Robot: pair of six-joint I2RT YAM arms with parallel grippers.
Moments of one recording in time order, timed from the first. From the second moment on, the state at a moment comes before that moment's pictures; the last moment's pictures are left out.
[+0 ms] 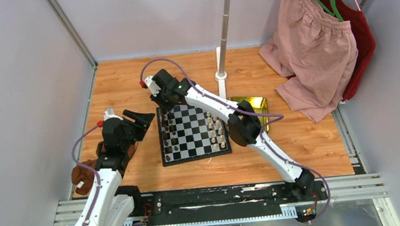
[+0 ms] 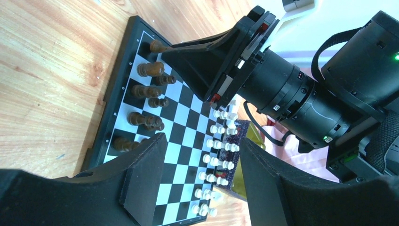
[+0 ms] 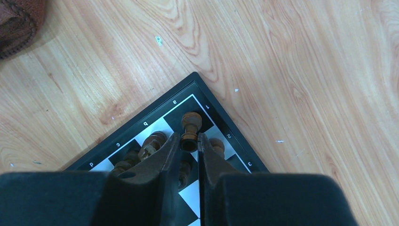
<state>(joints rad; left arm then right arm) -0.07 0.74 0.43 -0.09 0.15 -1.07 0.87 2.60 2.51 -0.71 -0.14 -0.14</state>
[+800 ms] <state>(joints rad) -0.07 0.72 0.41 -0.07 0.15 -1.08 0.87 2.60 2.51 -0.69 -0.12 -0.14</state>
